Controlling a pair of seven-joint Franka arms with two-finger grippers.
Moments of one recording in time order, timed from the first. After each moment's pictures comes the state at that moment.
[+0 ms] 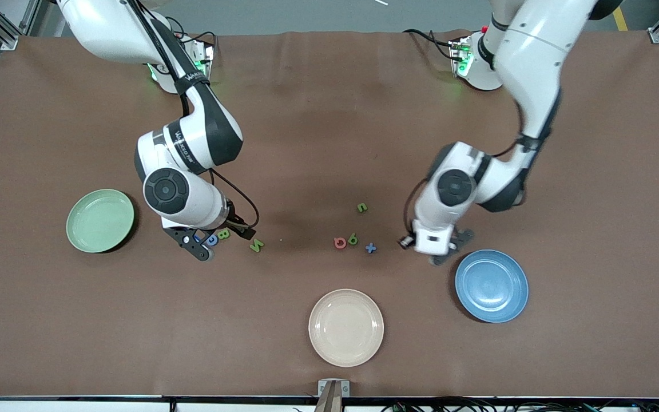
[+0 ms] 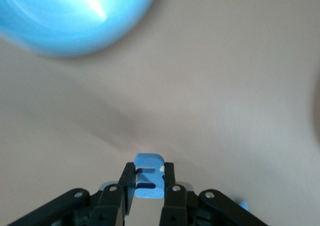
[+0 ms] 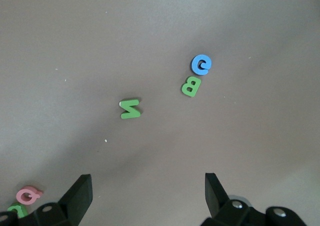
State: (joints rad) left arm -0.22 0.58 -0.19 -1.74 0.14 2.36 -1.13; right arm 0.42 0.51 0.01 -1.53 0.10 1.90 1.08
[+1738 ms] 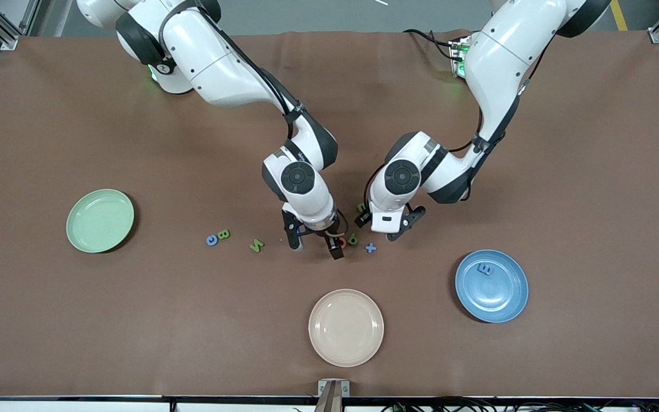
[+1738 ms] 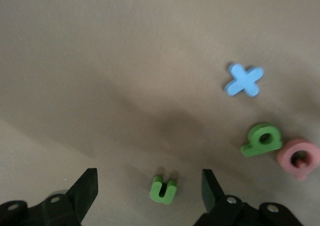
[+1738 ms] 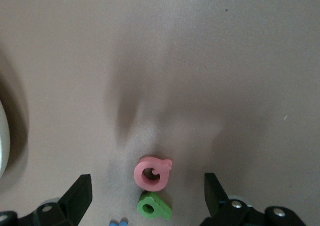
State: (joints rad) left arm -0.34 0.70 -0.35 -1.72 0.11 2.31 -1.40; right arm 0.70 0.94 0.01 -1.29 0.10 2.45 1.93
